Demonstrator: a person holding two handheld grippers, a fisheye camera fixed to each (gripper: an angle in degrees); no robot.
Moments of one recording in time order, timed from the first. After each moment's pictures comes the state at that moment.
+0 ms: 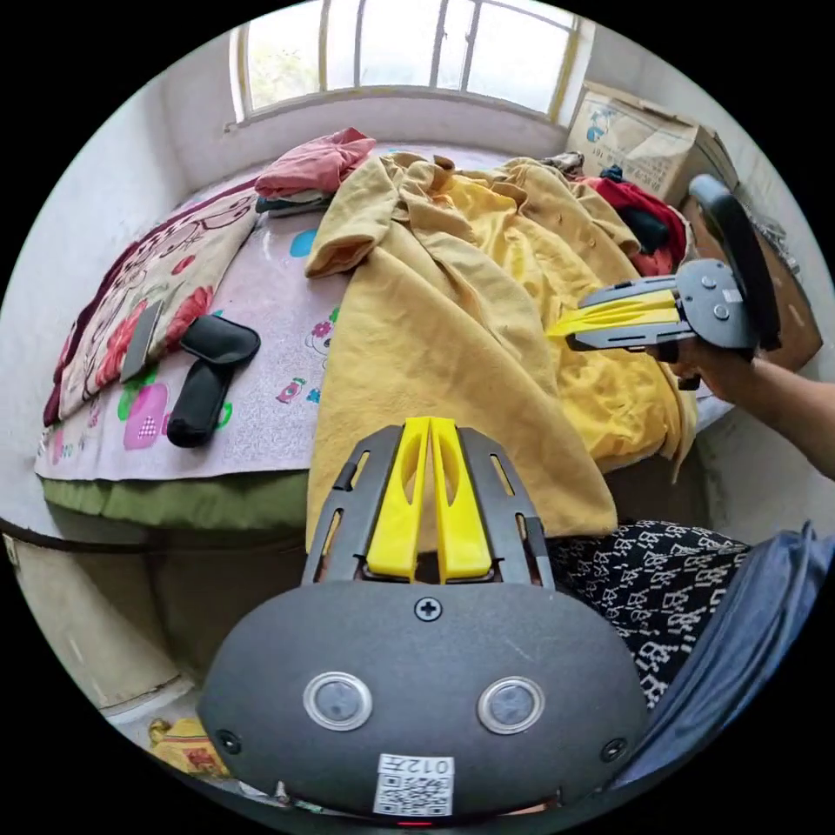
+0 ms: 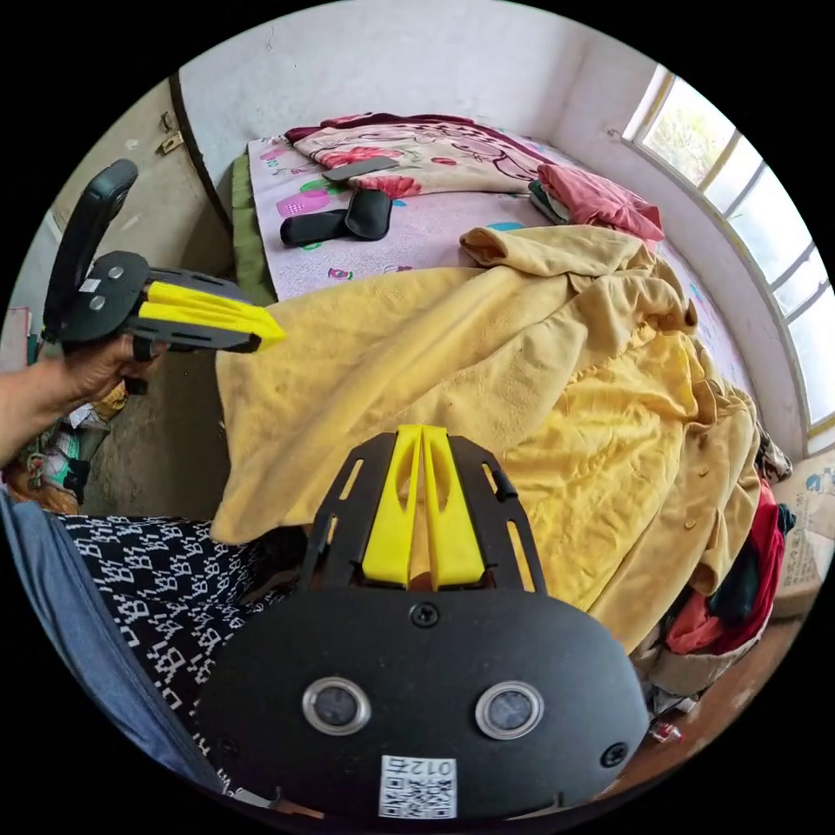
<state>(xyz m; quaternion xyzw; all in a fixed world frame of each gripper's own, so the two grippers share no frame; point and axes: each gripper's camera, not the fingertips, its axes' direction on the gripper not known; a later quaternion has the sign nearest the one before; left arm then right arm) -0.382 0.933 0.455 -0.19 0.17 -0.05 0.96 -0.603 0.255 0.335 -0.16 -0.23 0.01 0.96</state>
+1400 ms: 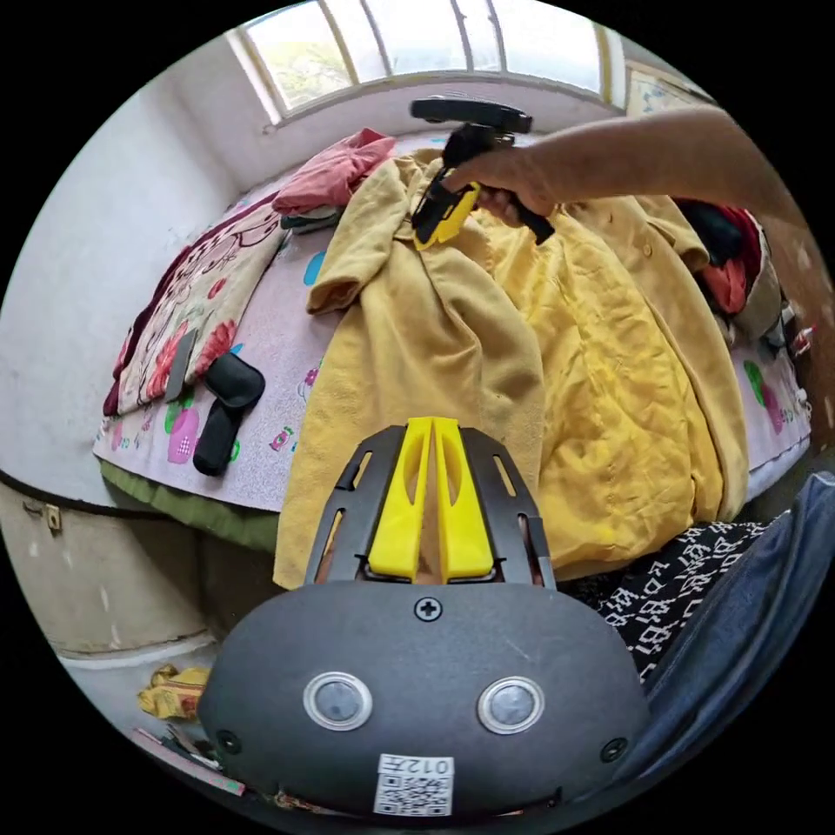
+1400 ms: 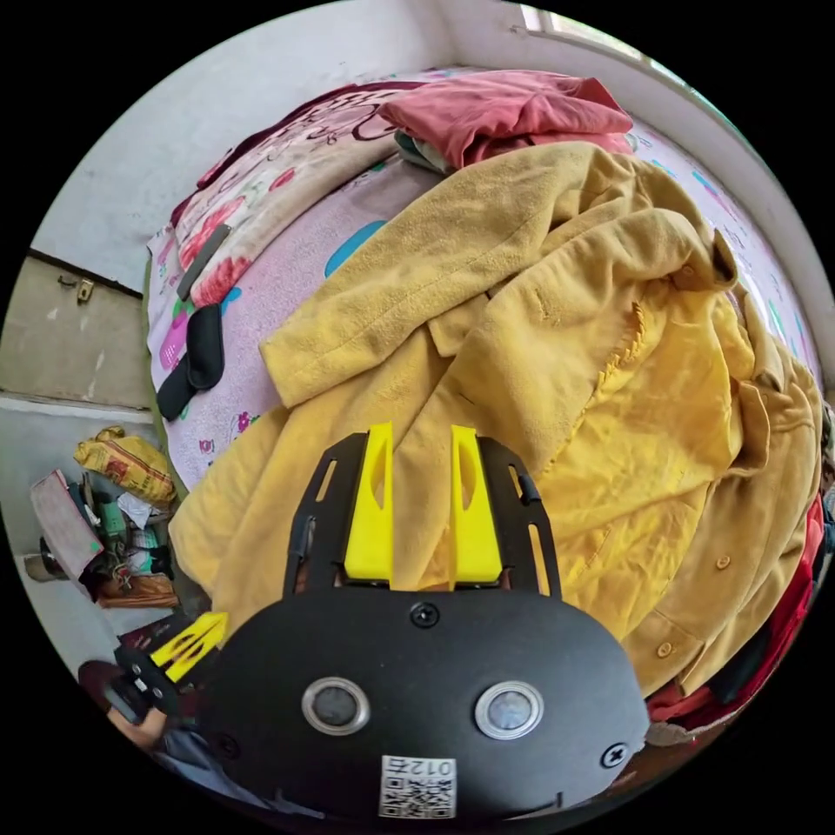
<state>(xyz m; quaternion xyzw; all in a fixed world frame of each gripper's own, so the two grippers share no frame) -0.155 0.904 0.537 -0.21 0.04 -0.05 0.98 -0.428 0.219 0.679 -0.27 -0.28 0.16 0.91</state>
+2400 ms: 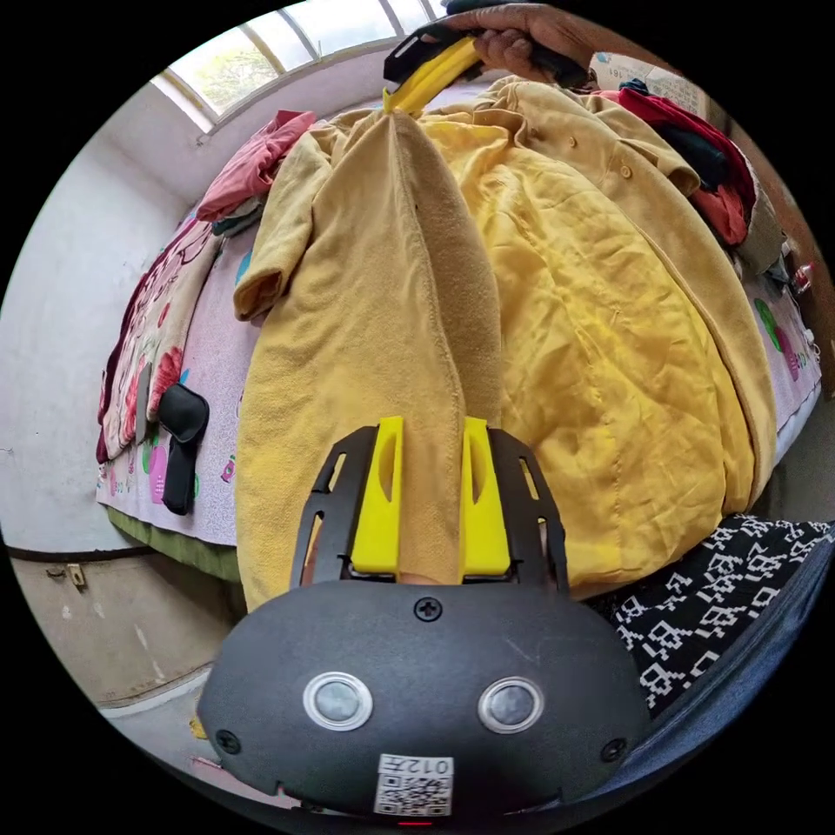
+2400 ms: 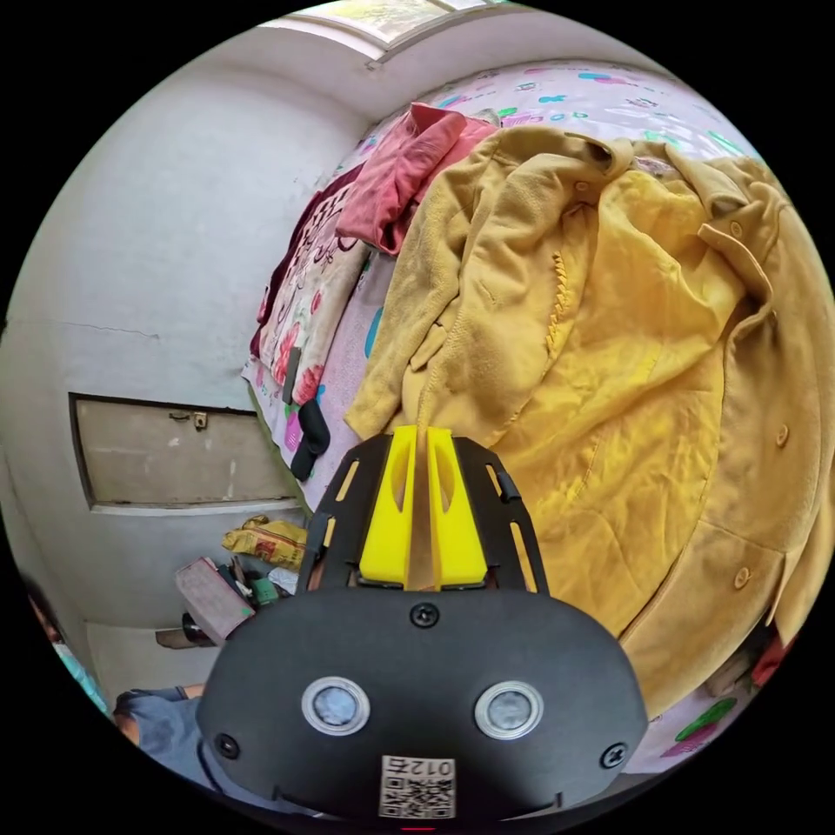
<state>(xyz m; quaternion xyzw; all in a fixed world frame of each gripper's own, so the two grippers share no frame) -0.073 0.921 0.627 -0.26 0.04 0.03 0.96 -0.185 0.426 0.648 -0.18 -0.47 0.38 0.78</state>
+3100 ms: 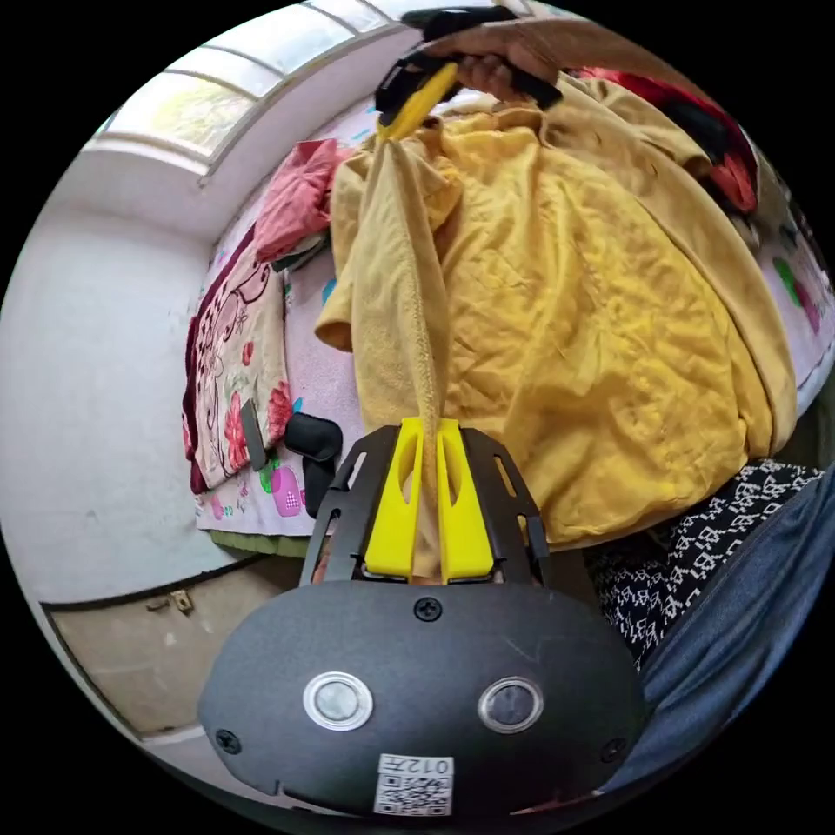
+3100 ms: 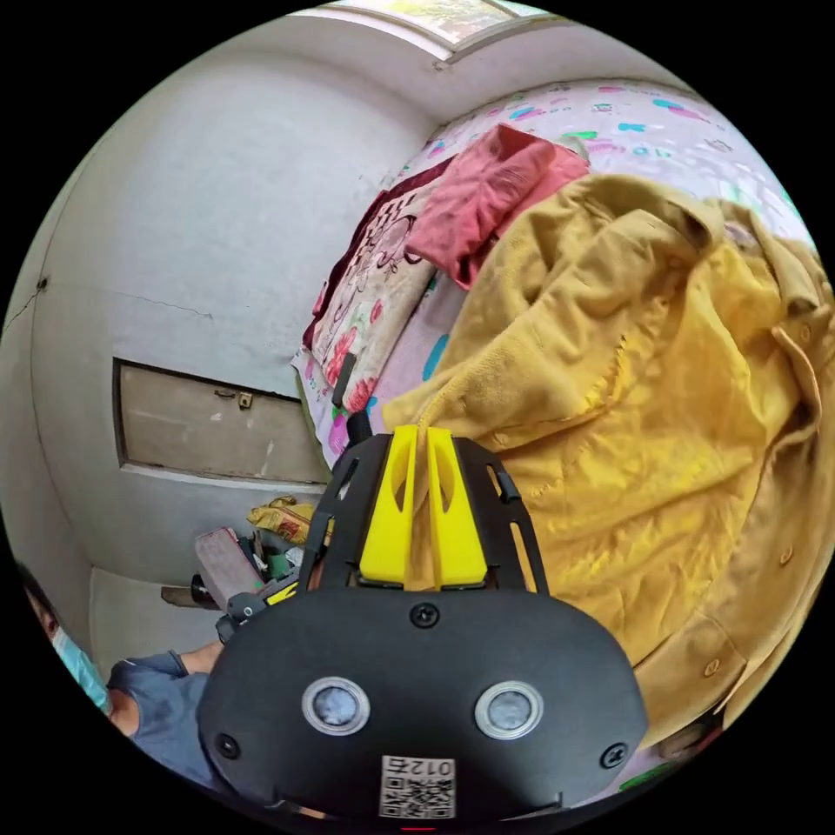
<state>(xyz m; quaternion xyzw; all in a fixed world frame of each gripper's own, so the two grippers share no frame) -0.124 0.842 0.601 -0.30 -0.05 0.17 0.94 -0.134 0.468 0.672 -0.15 -0.52 0.34 0.77</state>
